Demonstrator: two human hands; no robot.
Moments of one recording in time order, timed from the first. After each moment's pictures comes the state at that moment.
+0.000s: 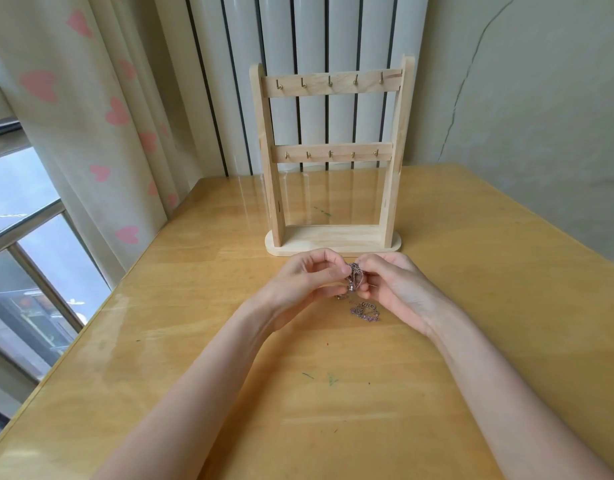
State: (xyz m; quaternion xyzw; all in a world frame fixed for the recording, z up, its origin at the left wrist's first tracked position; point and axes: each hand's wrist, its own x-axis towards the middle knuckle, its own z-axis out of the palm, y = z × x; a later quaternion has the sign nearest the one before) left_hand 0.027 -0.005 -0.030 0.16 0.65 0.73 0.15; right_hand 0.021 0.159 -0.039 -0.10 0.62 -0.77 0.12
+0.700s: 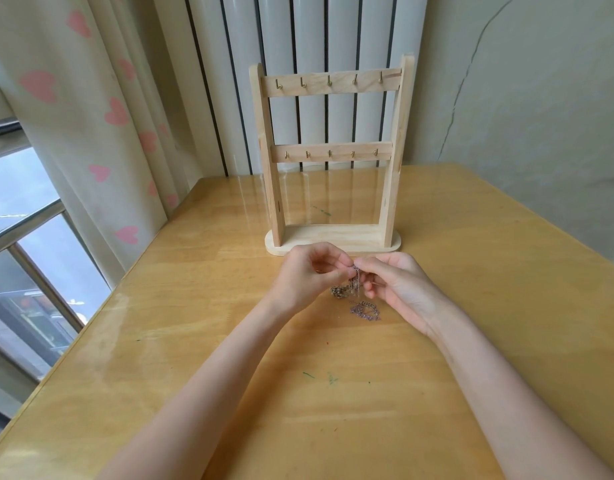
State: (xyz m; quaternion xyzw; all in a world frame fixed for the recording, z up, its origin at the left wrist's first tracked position) left_hand 0.022 0.003 -0.031 0.20 0.80 0.57 -0.05; right_hand 0.021 0.162 -0.042 -0.09 0.66 -0.74 0.09
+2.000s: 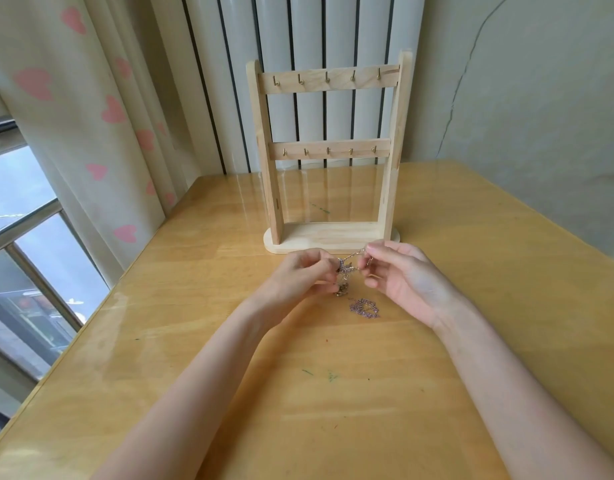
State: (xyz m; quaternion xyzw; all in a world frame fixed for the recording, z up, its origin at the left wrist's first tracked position) left_hand 0.021 -0.005 -0.036 0.10 0.71 0.69 0.10; right_hand 0.022 0.169 -0.033 -0.09 0.56 -0.82 0.11
